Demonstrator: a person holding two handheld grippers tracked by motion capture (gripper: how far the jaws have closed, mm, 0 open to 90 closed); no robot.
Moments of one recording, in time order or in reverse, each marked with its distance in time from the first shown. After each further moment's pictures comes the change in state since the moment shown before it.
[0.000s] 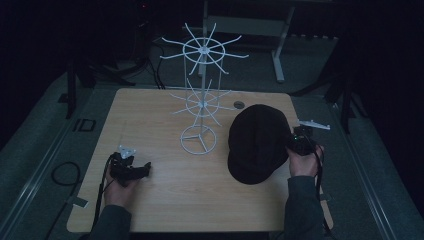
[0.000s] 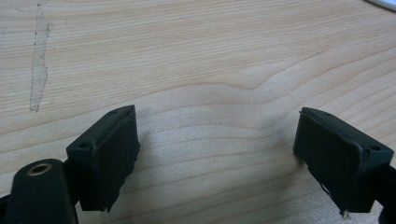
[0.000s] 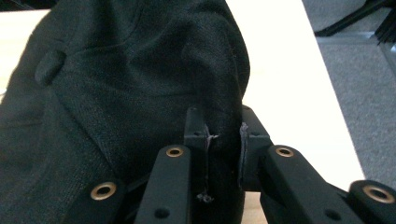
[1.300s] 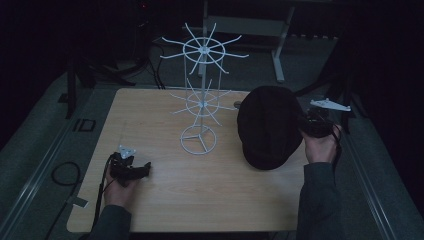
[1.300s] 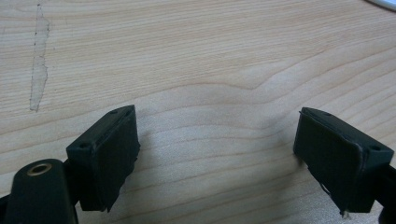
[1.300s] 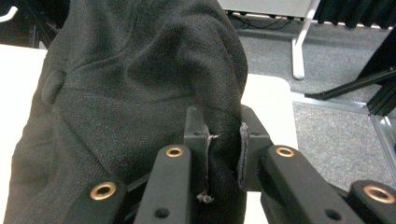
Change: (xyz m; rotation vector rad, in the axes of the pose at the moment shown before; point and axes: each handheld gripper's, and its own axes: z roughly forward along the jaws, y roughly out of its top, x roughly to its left) left arm 0.000 0.000 0.000 0.001 0.001 0.003; right arm -0.014 0.059 -0.037 -0.147 0.057 -0.160
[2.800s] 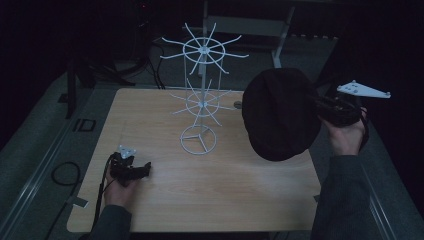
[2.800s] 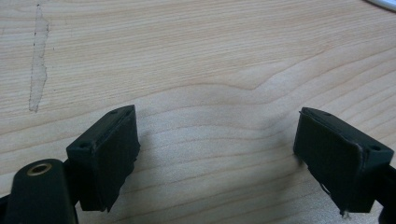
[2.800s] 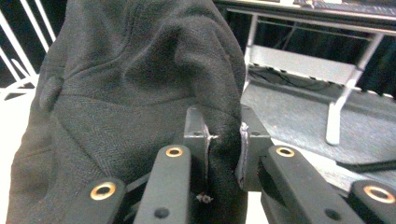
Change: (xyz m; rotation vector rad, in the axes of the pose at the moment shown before) left arm 0.000 0.000 0.000 0.000 -0.001 -0.001; right arm -0.020 0.048 -0.057 -0.180 0.205 -0.129
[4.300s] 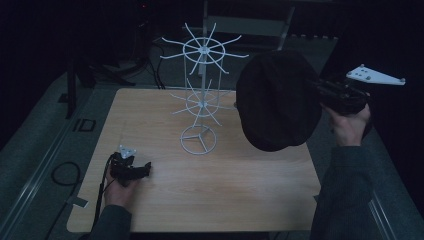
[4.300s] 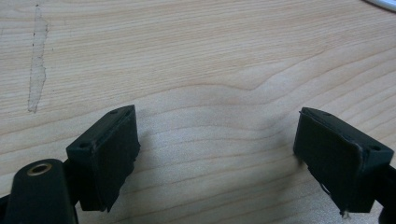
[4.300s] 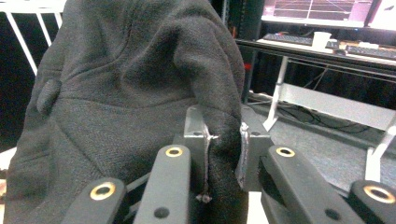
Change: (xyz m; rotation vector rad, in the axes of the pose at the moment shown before) left arm -0.001 0.000 0.000 -0.002 0.001 -0.002; right arm 0.006 0.038 -0.010 -0.132 0.144 -0.037
